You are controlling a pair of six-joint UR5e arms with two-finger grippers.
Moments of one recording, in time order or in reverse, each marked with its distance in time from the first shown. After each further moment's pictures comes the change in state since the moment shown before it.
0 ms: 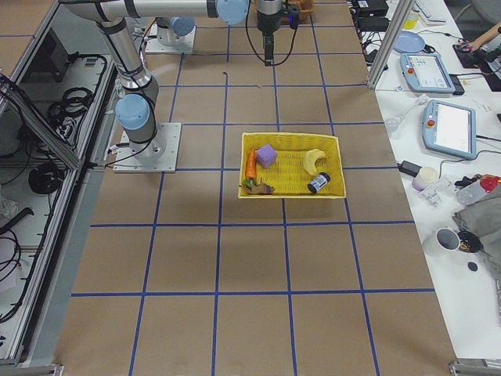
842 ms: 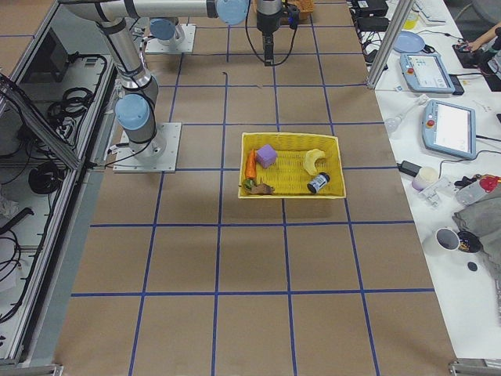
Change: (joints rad) left arm -0.463 0.163 -0.037 -0.051 -0.034 -0.389; right arm 0.000 0.000 0.001 0.000 0.000 0.000
